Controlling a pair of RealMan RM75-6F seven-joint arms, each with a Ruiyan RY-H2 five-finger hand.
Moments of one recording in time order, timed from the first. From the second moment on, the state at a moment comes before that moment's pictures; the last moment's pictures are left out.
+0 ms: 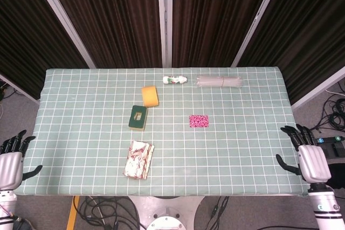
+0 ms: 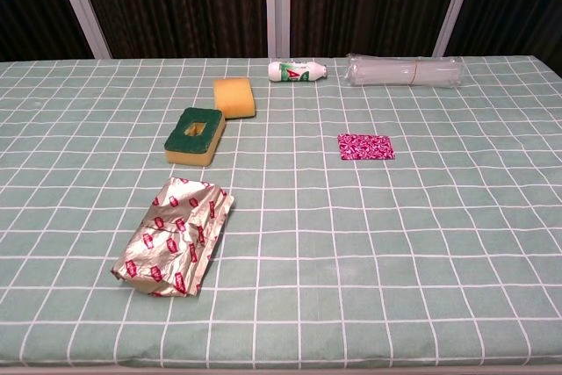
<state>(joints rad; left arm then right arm) -0.02 -1.21 -0.06 -1.63 1.39 1.52 0.19 0.13 -1.11 0.08 -1.71 -1.48 1.38 0.05</state>
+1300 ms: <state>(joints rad) 0.00 -1.21 -0.06 -1.61 1.37 1.52 0.17 0.80 -1.73 0.23 -1.09 -0.96 0.66 -0.35</state>
